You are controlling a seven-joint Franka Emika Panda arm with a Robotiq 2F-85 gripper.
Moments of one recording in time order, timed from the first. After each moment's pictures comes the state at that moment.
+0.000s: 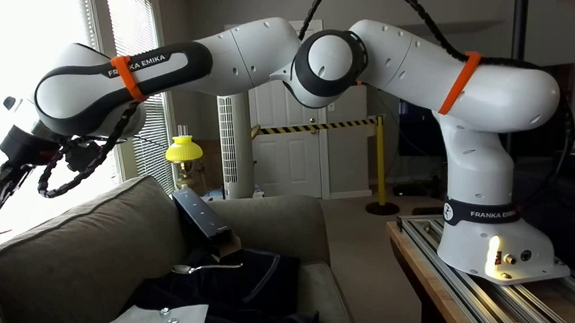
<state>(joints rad) 0.07 1.09 0.15 -0.80 0.01 2.54 -0.45</state>
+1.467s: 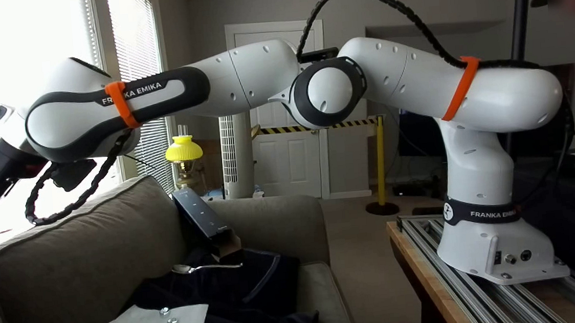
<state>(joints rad) 0.12 1.22 0.09 -0.62 0.01 2.61 -0.39</state>
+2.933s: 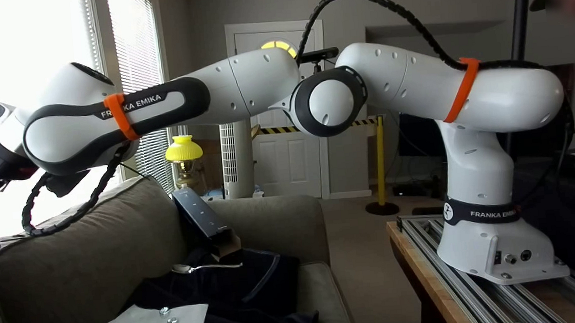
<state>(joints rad) 0.15 1.27 0.04 -0.58 0.01 2.69 -0.35</state>
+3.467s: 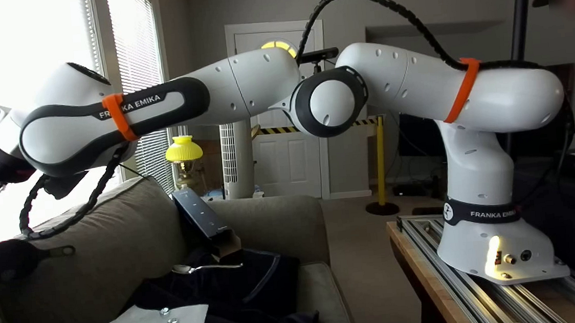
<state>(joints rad) 0.16 1.27 0.04 -0.58 0.01 2.68 -0.36</state>
